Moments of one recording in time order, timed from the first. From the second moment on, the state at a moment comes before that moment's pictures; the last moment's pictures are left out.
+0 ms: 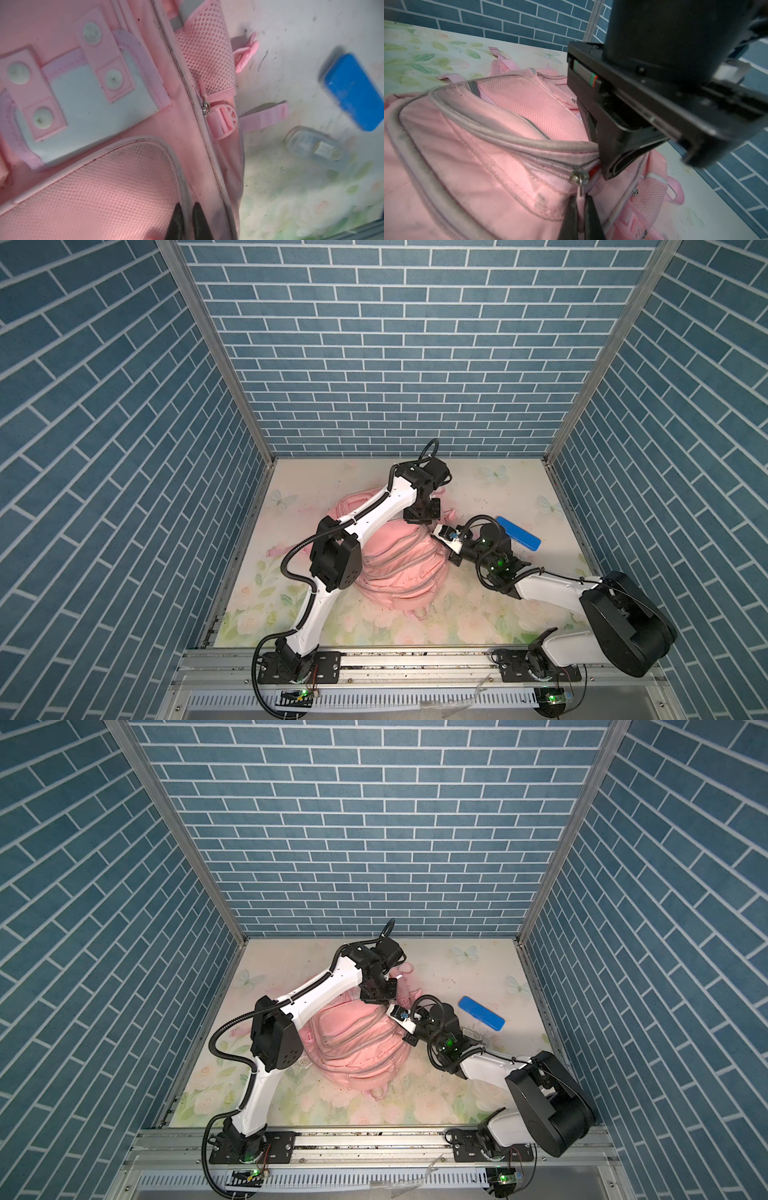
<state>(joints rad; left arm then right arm) -0.72 2.22 2.18 -1.21 0.10 -0.70 0.61 1.39 0.50 0.60 -0.40 -0.50</state>
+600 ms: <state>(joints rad) -0.63 2.16 2.08 -0.98 0.20 -1.01 0.70 1.41 0.61 0.48 -0.37 -0.47</state>
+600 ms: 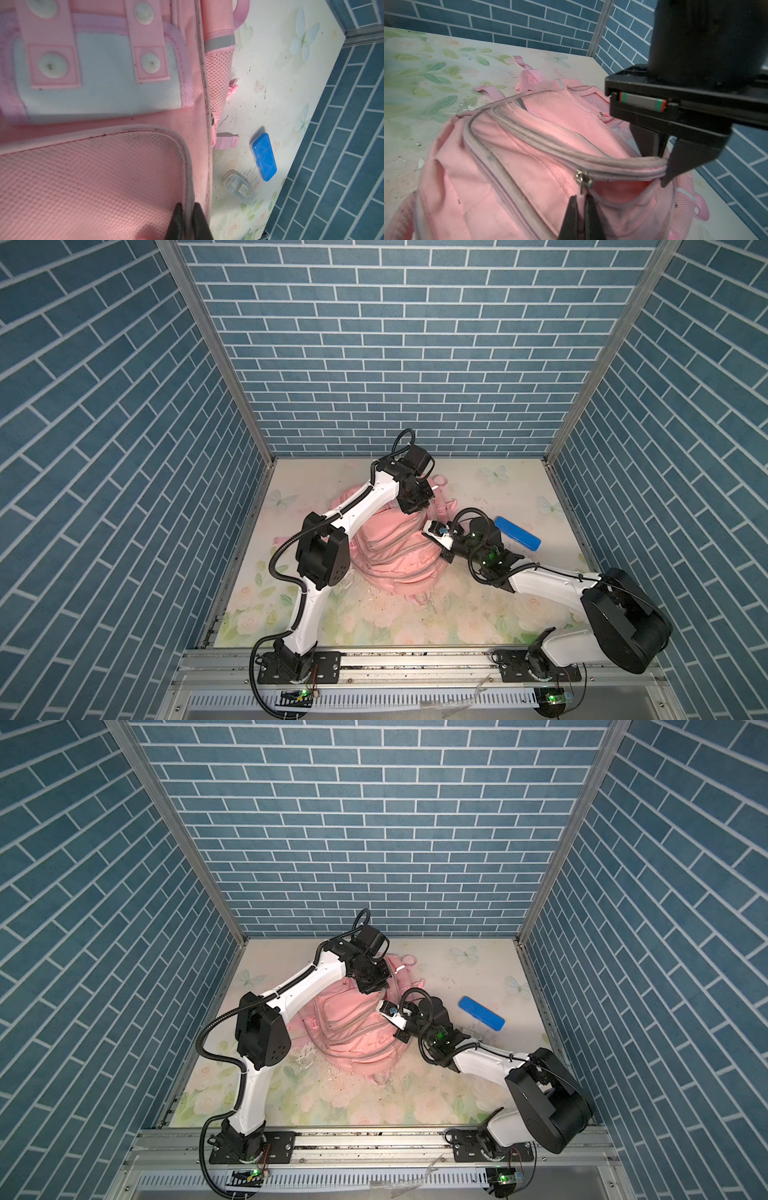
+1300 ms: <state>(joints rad) -0.65 1.80 1.54 -0.53 0.05 -1.29 0.57 1.40 0.75 0.18 -0.62 -0.56</state>
